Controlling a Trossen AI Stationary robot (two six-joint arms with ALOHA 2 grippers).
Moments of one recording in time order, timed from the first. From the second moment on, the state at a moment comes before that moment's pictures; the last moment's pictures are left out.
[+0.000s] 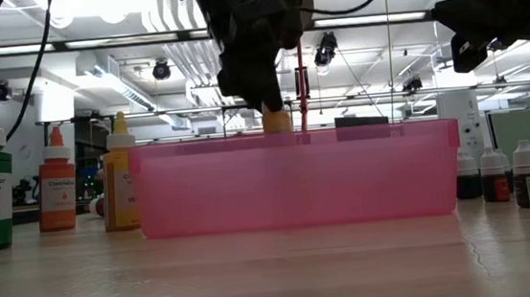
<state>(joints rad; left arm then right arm) 0.04 1.91 1.67 -0.87 0.05 -0.21 0.00 0.08 0.01 0.24 -0.02 0.23</state>
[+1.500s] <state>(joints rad) 0.04 2.02 1.82 -0.92 0.04 -0.09 0.00 0.08 0.01 0.24 -0.02 0.23</state>
